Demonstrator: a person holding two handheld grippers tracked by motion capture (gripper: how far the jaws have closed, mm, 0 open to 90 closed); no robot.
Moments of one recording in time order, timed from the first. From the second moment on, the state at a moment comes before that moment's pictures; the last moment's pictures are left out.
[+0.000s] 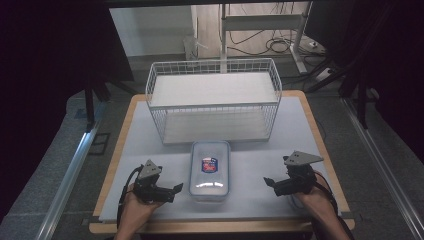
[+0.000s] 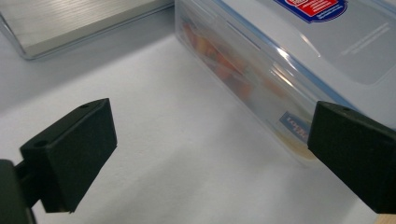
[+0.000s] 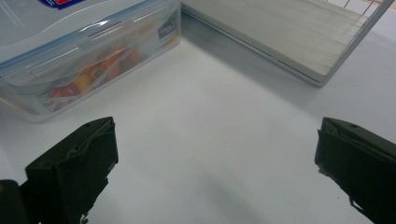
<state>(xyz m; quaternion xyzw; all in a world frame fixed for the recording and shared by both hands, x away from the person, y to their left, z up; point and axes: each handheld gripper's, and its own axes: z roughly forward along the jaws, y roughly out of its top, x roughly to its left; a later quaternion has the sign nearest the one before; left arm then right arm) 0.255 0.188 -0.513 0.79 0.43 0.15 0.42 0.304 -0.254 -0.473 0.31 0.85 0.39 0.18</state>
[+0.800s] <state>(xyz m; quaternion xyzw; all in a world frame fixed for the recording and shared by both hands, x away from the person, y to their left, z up) 0.249 0.151 -0.511 0.84 0.36 0.05 0.41 0.300 -0.249 -0.468 0.32 0.84 0.41 0.17</state>
